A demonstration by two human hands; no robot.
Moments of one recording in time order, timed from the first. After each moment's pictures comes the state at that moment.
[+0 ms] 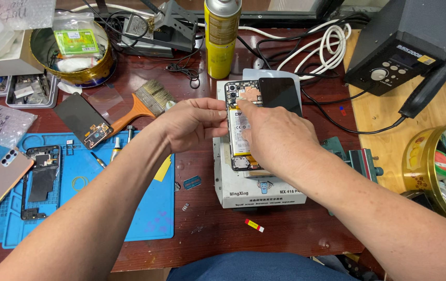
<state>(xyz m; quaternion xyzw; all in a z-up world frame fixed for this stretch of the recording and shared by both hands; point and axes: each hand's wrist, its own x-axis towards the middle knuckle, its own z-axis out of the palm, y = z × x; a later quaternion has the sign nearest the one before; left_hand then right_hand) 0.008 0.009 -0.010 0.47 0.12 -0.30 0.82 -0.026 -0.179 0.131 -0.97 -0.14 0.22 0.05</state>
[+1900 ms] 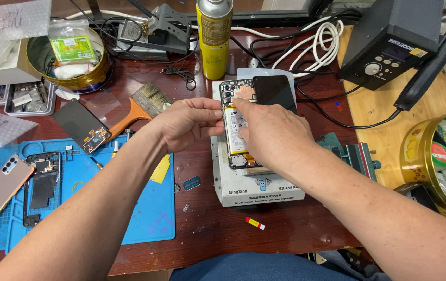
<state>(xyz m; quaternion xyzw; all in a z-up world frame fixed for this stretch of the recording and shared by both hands) 0.008 0.011 -0.007 0.48 0.11 -0.29 0.82 -0.028 -0.180 0.128 -0.96 -0.11 0.23 0.07</state>
